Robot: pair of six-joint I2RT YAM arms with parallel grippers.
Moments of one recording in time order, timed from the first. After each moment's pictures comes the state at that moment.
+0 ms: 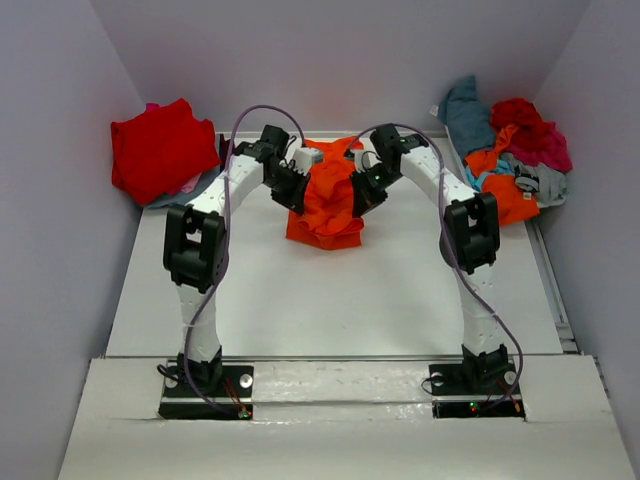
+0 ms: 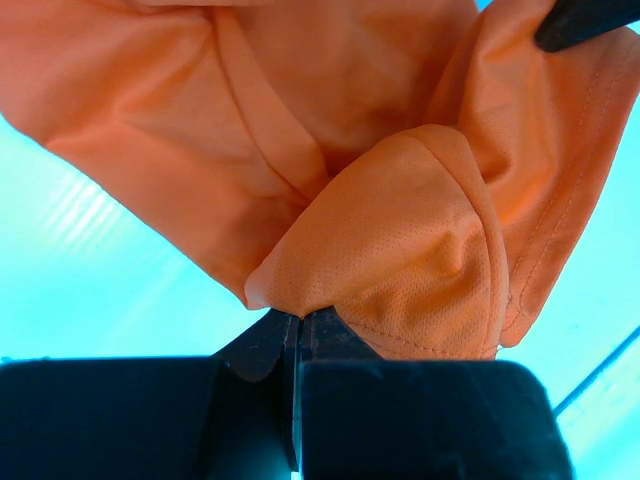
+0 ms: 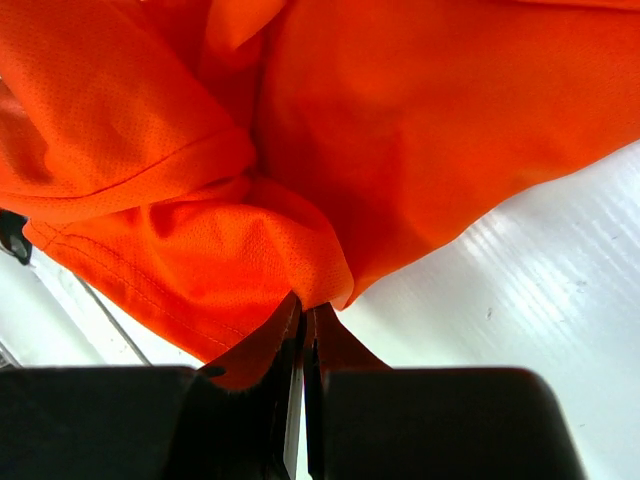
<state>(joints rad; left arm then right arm) -0.35 2.03 1.77 -0.89 0.47 0.26 0.37 2.28 2.09 -1.09 -0.62 -0.15</state>
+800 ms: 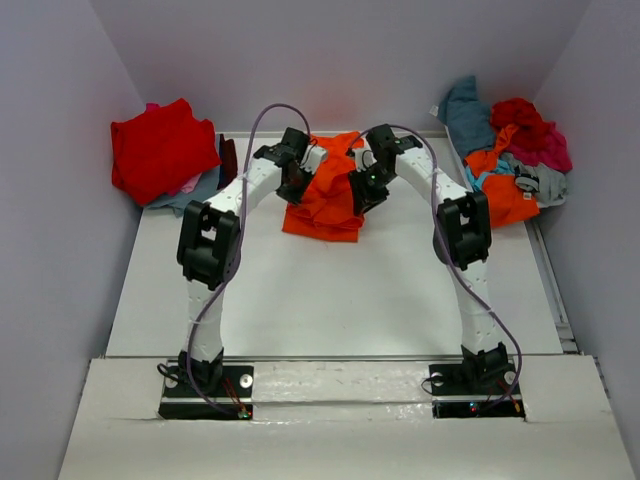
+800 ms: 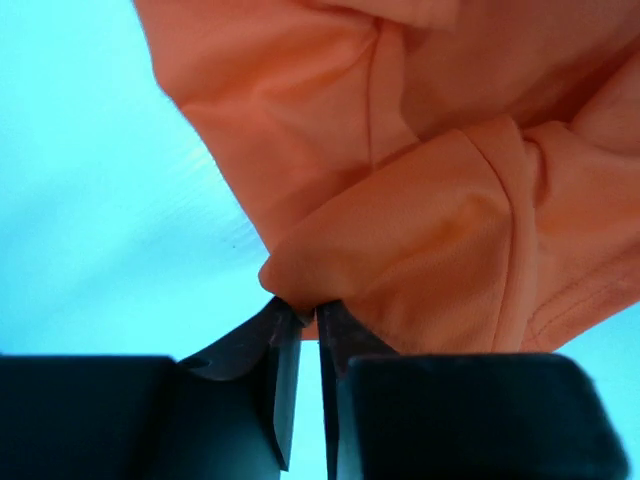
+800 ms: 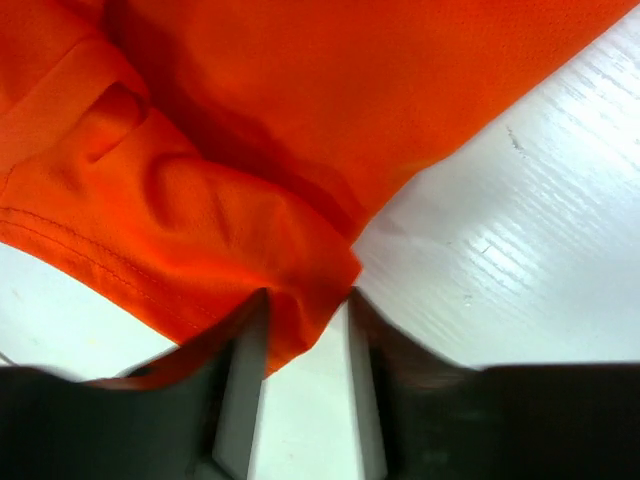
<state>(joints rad) -0.42 2.11 1.82 -0.78 0.01 0.14 0.37 2.38 2.18 -1.05 -0.42 -0.08</state>
